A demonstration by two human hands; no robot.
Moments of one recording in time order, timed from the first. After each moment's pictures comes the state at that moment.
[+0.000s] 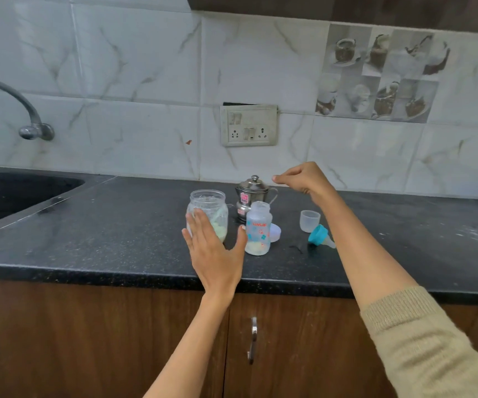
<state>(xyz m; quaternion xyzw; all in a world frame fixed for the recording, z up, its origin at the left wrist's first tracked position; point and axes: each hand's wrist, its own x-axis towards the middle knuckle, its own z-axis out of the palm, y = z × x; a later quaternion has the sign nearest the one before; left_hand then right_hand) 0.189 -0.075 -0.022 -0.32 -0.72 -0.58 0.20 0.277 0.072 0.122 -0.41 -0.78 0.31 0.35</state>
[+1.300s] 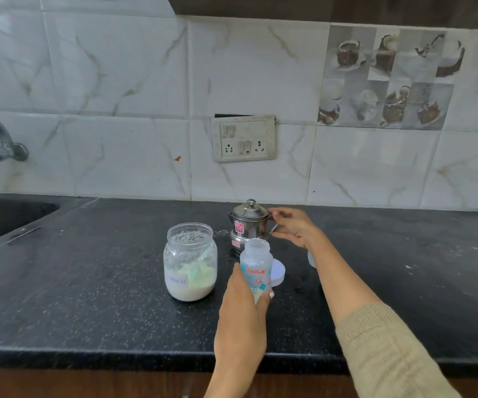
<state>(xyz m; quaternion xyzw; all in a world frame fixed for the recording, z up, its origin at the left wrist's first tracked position) 0.202 -0.031 -0.029 -0.45 -0.71 -0.54 -0.05 0.213 0.210 0.038 -0.31 -0.65 0.60 0.35</state>
